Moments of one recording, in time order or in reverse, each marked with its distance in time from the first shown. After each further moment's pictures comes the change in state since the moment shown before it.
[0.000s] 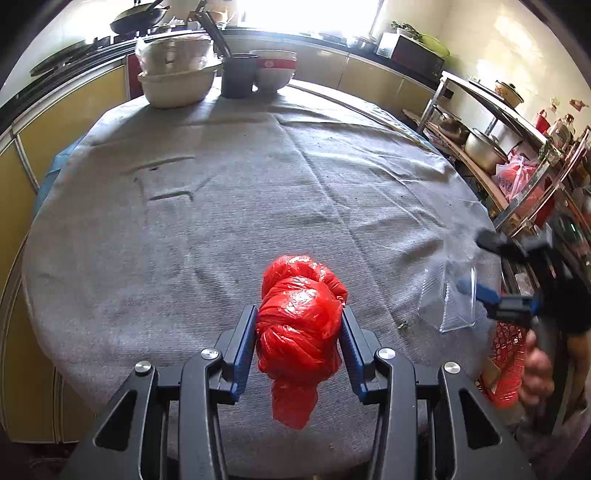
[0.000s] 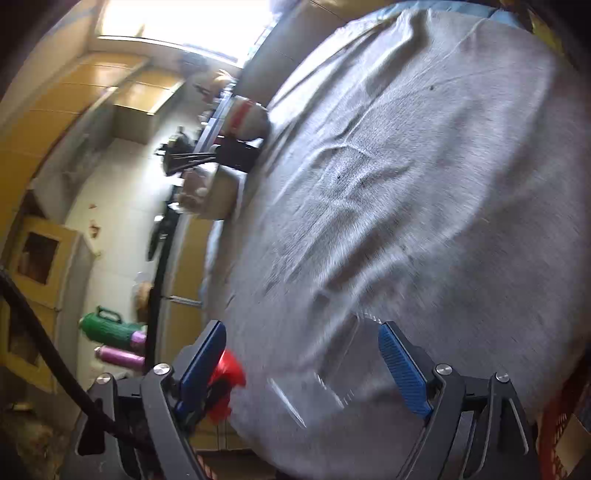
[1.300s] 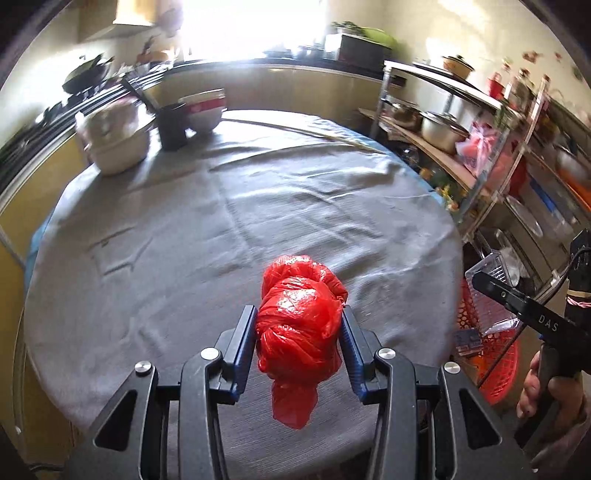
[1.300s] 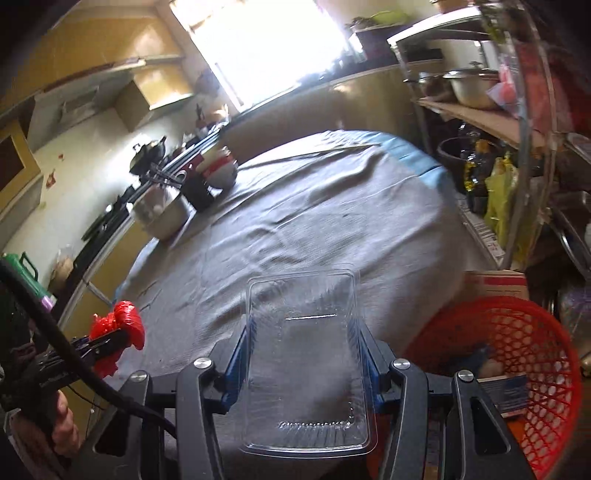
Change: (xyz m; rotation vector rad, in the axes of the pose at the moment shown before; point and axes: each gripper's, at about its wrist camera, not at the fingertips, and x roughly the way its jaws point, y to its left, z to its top) left arm -0.017 -0.098 0.024 0.219 -0.060 -0.022; right arm -0.116 0.005 -0.037 -0.360 -0.326 -0.366
